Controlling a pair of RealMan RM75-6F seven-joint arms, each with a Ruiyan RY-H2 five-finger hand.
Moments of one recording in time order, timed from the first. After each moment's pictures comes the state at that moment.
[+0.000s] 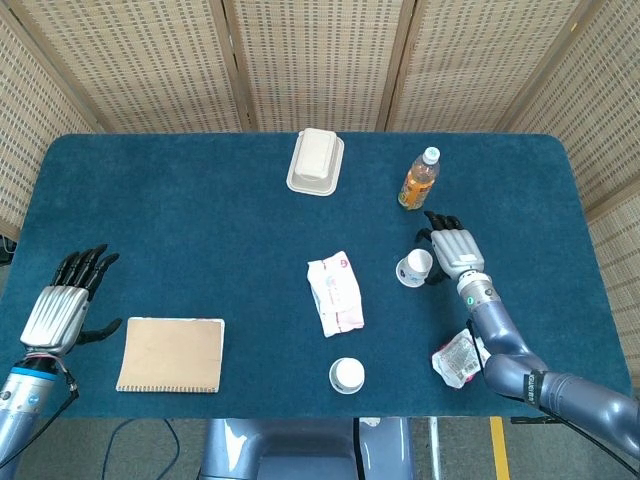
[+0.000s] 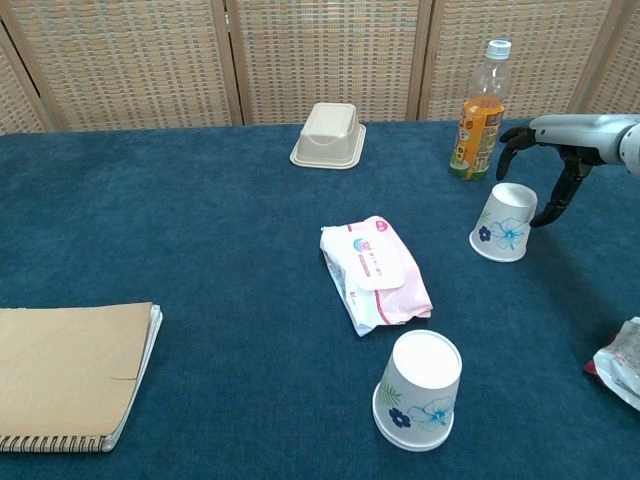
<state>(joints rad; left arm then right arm) -0.34 -1.11 0.02 -1.75 1.38 1.38 0.10 0.79 -1.43 0.24 -1.30 -0.84 0.74 -0.30</state>
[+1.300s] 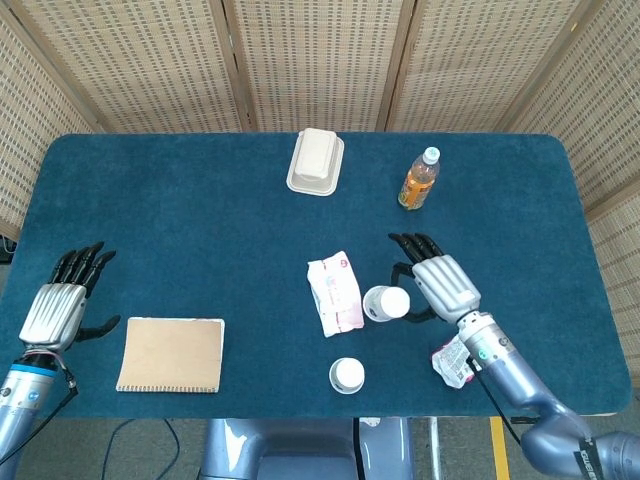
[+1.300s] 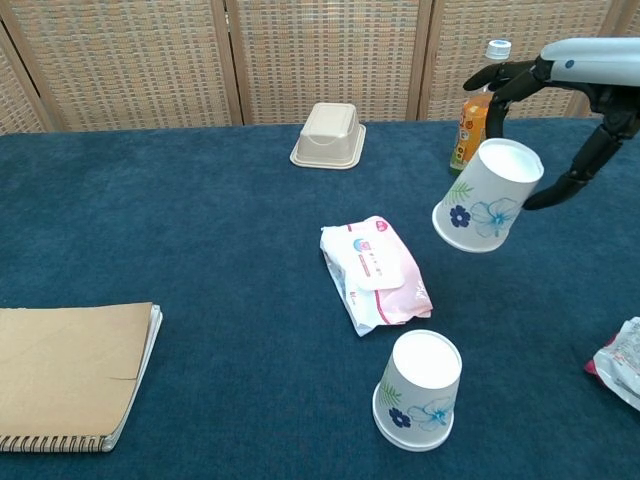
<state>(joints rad) -0.31 -1.12 -0.05 -1.73 1.38 1.33 0.10 0.63 -1.14 0.17 -1.85 -1.28 1.00 -0.10</state>
